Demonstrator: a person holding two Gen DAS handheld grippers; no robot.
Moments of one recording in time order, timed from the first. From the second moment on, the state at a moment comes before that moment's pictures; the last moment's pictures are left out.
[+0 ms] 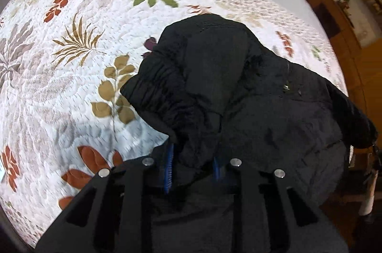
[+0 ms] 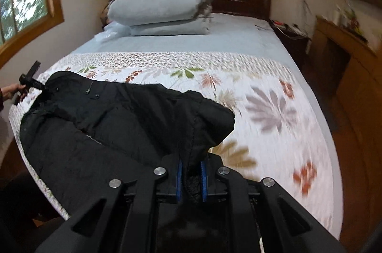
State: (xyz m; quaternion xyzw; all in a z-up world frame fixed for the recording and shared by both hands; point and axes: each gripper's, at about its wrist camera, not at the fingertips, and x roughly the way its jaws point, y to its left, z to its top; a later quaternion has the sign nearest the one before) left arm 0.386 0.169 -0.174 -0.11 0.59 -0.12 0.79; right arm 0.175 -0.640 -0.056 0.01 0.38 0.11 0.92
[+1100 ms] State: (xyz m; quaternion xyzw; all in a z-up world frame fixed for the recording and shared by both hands) left arm 0.196 0.196 -0.182 -0.17 0.50 -0.21 0.82; right arm 0.054 -0.673 -0.126 0.15 0.48 -0.04 0.87
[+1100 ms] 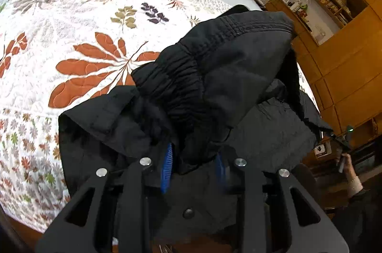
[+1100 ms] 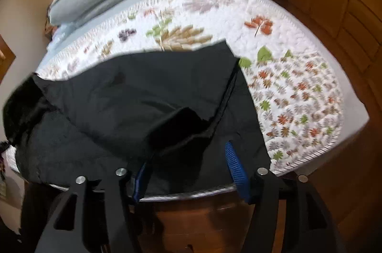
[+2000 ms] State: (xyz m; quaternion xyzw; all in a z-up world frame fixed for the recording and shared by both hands) left arm 0.185 0.208 -0.205 -0.19 0.46 -0.26 0.83; right arm 0.341 -0.114 -0.090 -0.29 0.44 0.47 0.70
